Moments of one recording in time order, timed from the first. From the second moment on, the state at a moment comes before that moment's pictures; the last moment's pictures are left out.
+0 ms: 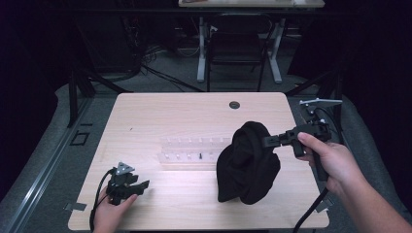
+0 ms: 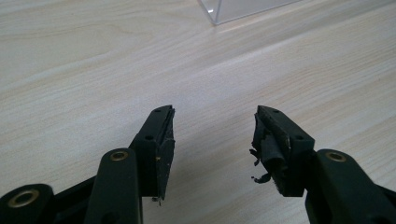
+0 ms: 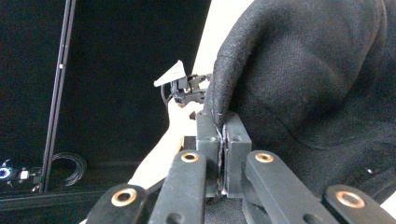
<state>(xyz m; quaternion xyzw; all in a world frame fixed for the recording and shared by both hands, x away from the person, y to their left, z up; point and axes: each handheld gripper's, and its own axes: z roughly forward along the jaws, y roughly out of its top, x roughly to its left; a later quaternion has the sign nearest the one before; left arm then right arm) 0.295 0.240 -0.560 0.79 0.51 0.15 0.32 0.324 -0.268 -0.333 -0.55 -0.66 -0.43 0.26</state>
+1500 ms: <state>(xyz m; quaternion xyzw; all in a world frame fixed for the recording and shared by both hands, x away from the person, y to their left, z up) 0.297 0.240 -0.561 0.79 0.50 0.14 0.32 0.389 -0.232 -0.296 -0.54 -0.65 -0.50 0.22</state>
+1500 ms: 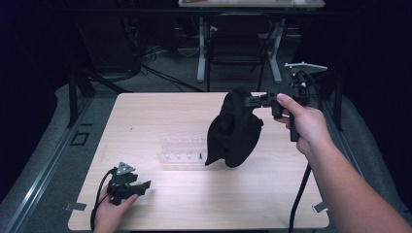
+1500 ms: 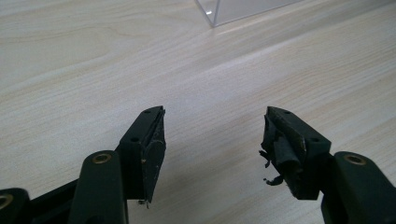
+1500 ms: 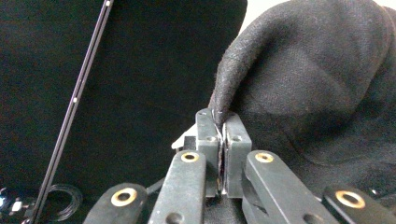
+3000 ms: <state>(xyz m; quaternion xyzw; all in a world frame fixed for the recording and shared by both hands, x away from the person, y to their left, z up) 0.295 0.239 -0.561 0.79 0.50 0.15 0.32 0.430 -0.198 -0.317 -0.55 -0.65 -0.48 0.22</state>
